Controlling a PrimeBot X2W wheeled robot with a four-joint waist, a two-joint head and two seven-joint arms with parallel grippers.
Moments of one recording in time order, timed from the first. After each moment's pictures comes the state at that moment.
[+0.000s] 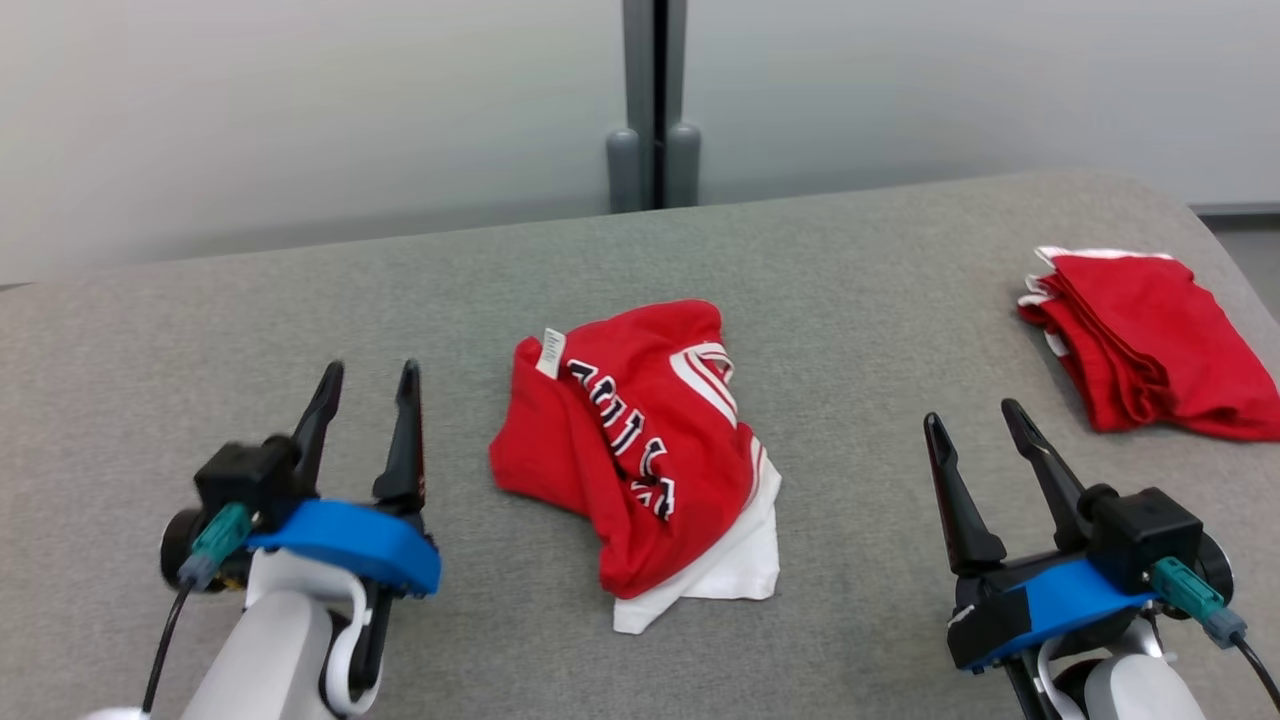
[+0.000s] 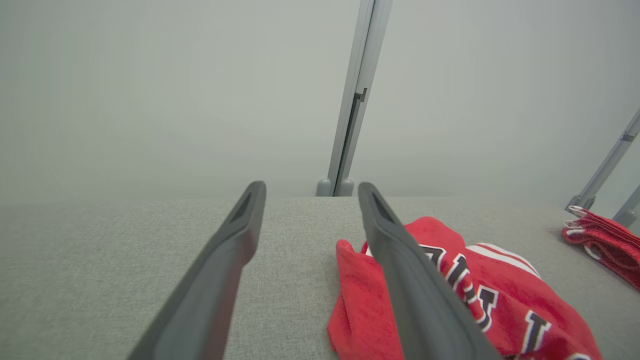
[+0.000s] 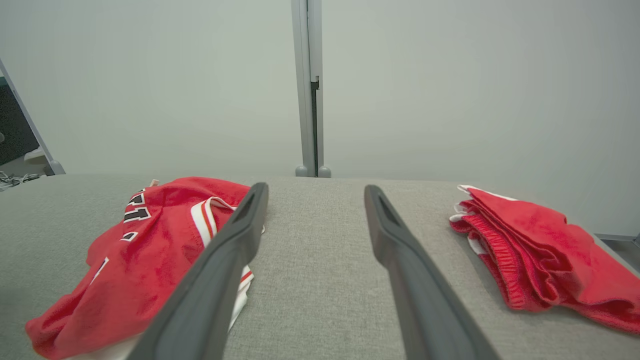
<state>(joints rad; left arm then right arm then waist) -0.34 0.21 -0.31 0.45 -0.47 -0.03 -0.24 -0.12 -0.05 0.04 0.10 0.10 0.13 -0.11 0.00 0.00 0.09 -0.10</state>
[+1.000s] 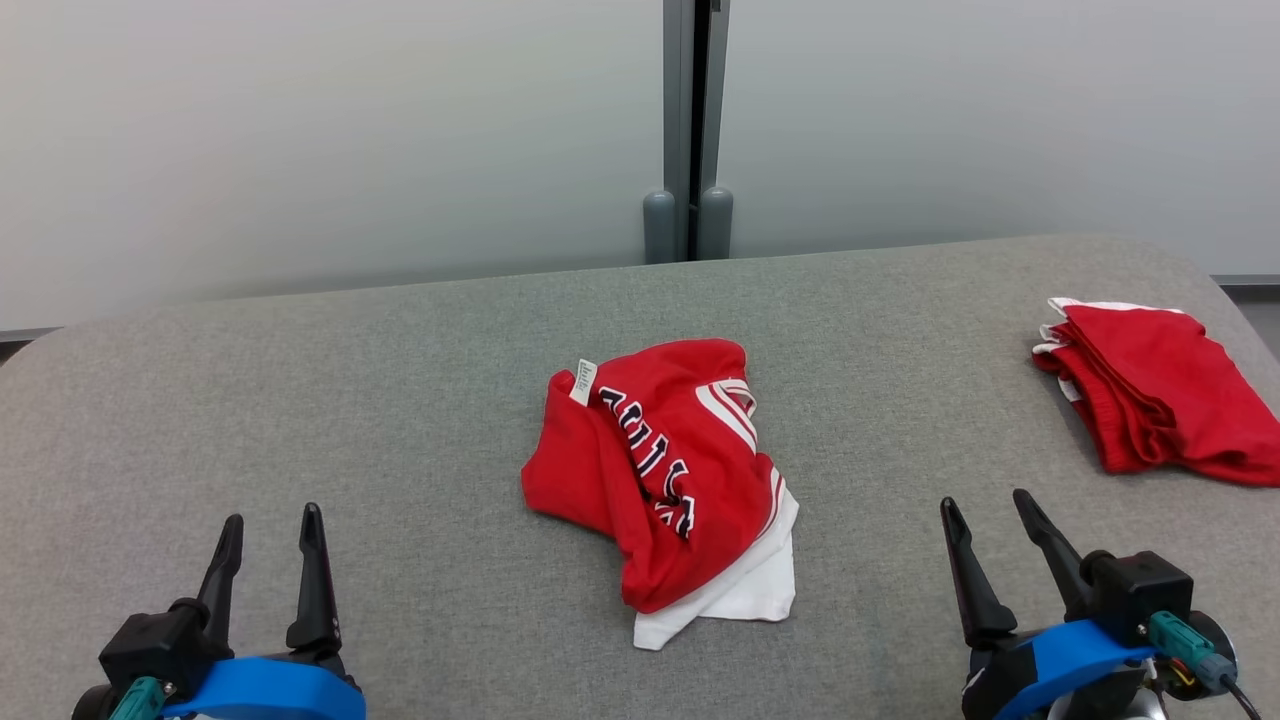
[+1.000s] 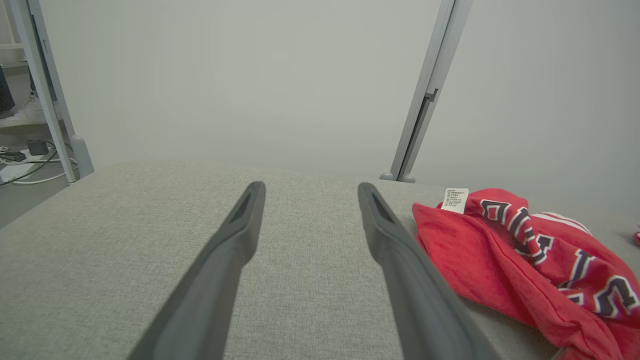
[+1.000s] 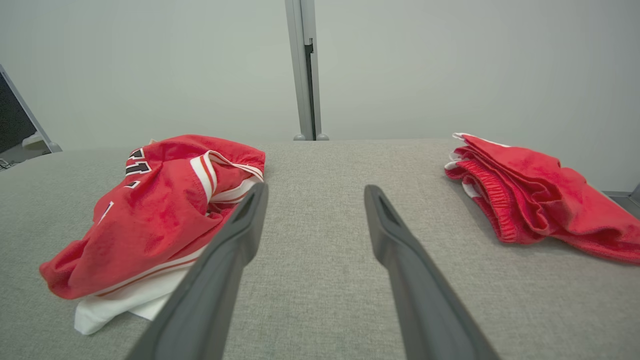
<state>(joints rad) -0.01 0.27 -0.19 0.23 -0.48 0.07 -0.25 -0.03 -0.05 0.00 0.19 0.12 0.13 -0.10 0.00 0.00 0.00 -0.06</state>
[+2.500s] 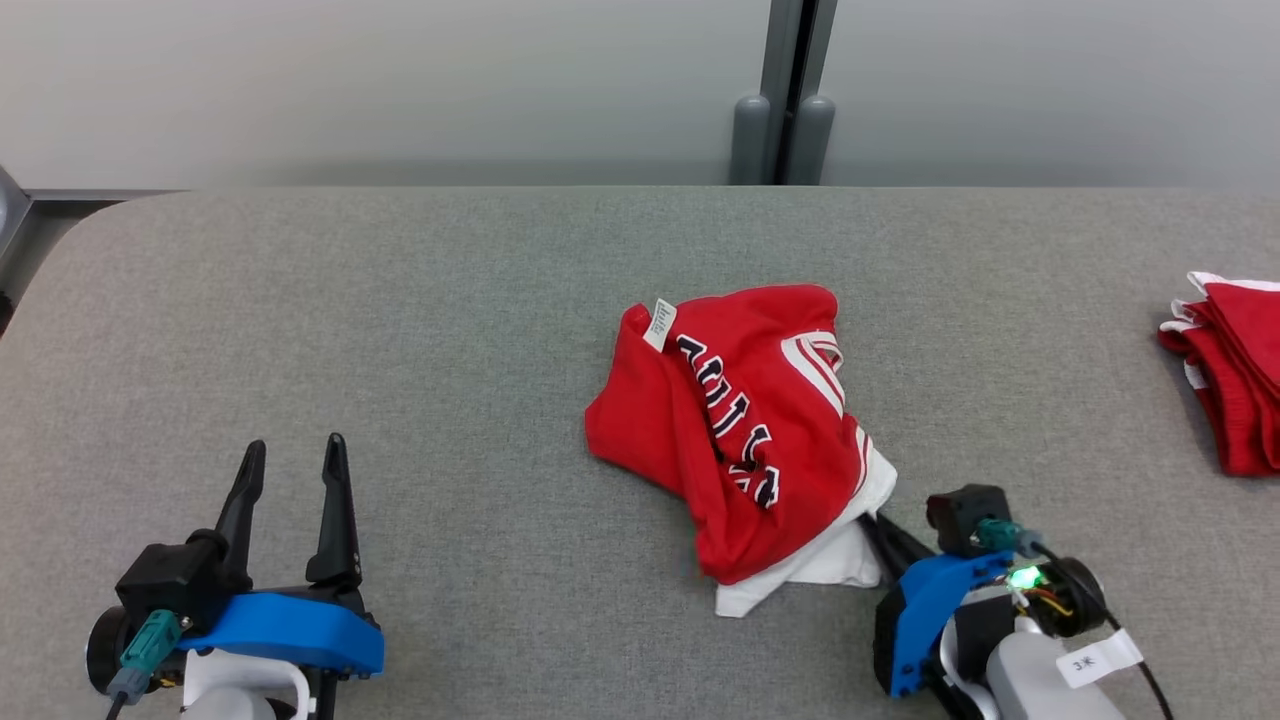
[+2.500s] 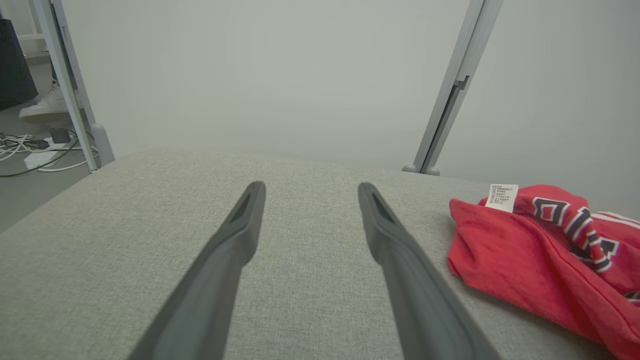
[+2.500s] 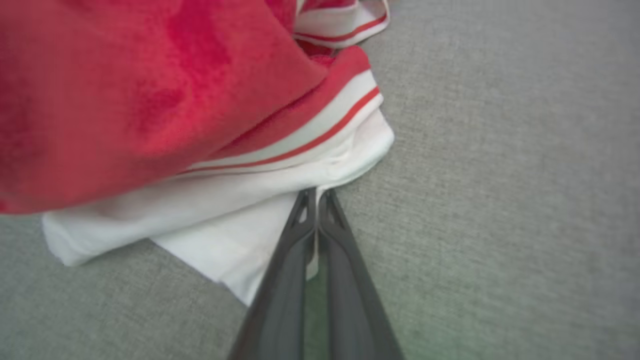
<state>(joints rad) -0.12 0.28 -0.24 0.23 -0.48 0.05 -0.24 -0.33 -0.05 0.18 0.69 0.09 0.13 0.03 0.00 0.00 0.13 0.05</state>
